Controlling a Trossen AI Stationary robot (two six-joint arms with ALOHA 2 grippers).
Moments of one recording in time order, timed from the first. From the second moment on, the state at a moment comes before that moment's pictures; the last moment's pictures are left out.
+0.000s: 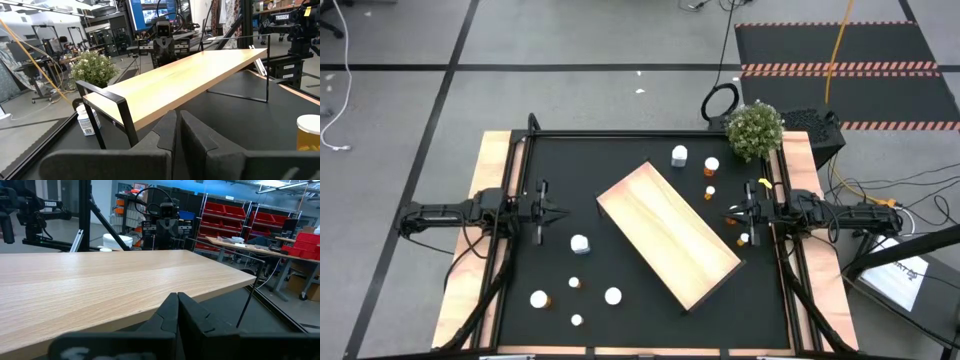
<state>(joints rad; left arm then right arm) 0.03 0.01 0.01 0.03 0.08 0.20 -0.01 0.01 0.01 0.01 -0.05 -0.15</state>
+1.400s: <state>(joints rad) 0.03 0.01 0.01 0.03 0.08 0.02 -0.01 0.13 0.22 -0.06 -0.08 0.11</state>
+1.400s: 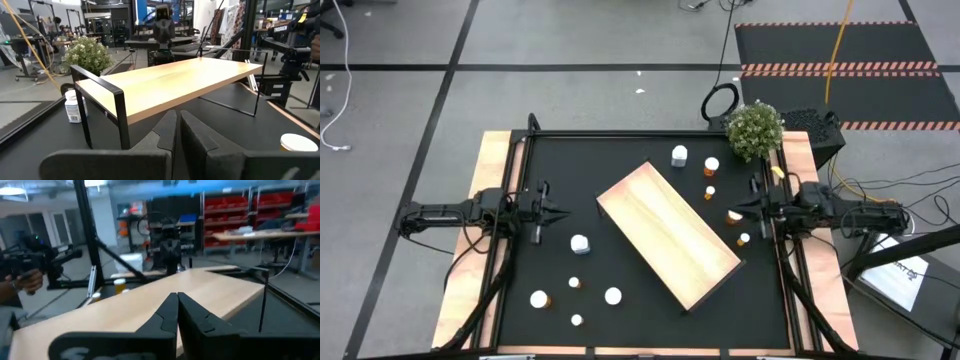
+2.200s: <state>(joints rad) 0.03 0.01 0.01 0.02 0.08 0.03 -0.01 0.75 1.13 -0.57 -0.08 0.08</state>
